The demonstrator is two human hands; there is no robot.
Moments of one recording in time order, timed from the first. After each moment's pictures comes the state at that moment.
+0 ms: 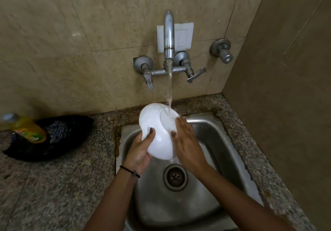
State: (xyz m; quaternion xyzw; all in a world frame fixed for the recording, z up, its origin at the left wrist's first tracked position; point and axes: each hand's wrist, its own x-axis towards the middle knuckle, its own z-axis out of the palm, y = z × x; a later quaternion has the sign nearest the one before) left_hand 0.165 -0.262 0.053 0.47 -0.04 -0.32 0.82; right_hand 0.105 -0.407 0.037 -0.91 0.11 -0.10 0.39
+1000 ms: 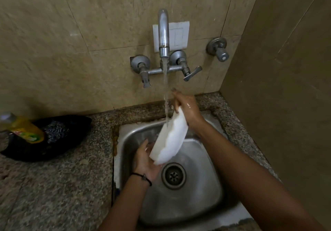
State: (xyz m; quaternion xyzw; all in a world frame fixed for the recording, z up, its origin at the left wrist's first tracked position) left_hand 0.139 -0.284 0.030 0.36 0.24 -0.34 0.84; right_hand 0.178 -0.443 0.104 -0.69 0.18 -0.13 0.69
